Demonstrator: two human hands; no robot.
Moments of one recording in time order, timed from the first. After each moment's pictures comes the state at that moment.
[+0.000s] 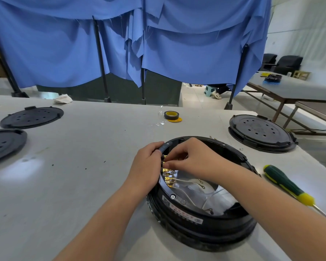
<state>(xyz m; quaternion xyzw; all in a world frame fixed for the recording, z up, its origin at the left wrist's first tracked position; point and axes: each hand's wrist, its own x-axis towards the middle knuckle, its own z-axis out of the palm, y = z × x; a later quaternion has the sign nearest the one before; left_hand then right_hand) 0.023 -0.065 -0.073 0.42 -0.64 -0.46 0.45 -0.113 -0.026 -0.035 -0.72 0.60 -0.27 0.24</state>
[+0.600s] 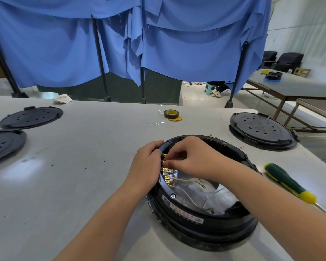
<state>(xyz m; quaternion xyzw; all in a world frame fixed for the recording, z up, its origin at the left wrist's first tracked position) 0.023 -0.067 -0.073 0.41 -0.64 -0.46 0.45 -0.112 -0.026 -0.033 -0.74 0.59 -0.25 0.21</state>
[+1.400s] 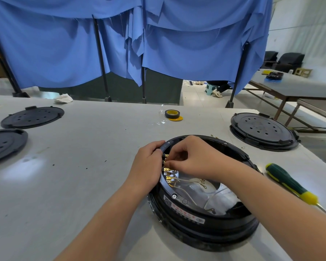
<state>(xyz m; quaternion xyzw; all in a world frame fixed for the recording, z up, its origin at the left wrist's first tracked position) 0.024 -0.067 -0.073 0.40 -0.65 -0.45 0.46 -0.111 -0.025 -0.031 -0.74 0.59 -0.25 0.21</state>
